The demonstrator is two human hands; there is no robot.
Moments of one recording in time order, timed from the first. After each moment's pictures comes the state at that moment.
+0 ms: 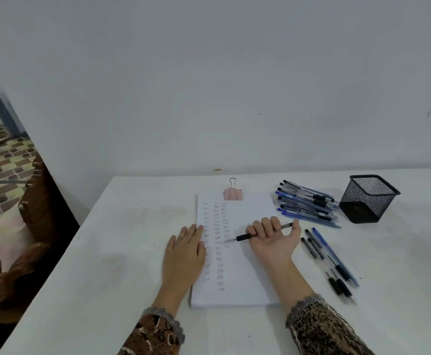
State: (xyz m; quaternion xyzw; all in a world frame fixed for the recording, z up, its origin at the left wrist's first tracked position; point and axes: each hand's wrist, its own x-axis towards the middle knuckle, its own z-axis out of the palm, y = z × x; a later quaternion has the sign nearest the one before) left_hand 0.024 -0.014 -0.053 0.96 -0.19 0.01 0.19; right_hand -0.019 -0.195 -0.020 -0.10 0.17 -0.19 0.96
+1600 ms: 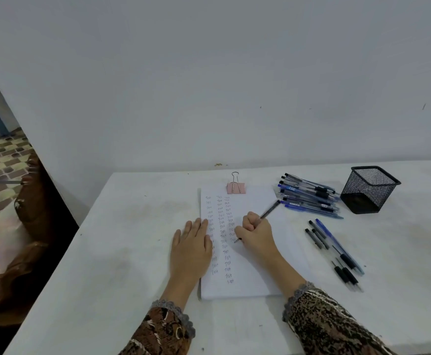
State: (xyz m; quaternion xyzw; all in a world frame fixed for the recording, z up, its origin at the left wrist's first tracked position) left_hand 0.024 -0.015 -0.053 0.96 -0.20 0.02 0.18; right_hand -0.012 -0.164 -0.035 -0.73 0.12 -0.19 0.64
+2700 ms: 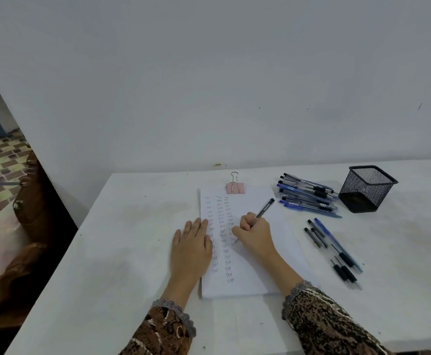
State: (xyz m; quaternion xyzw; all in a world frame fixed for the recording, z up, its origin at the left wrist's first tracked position) left_hand 0.024 -0.014 -0.054 0.96 -0.20 0.01 0.19; right_hand -0.010 -0.163 -0.036 -0.77 0.13 -0.23 0.58
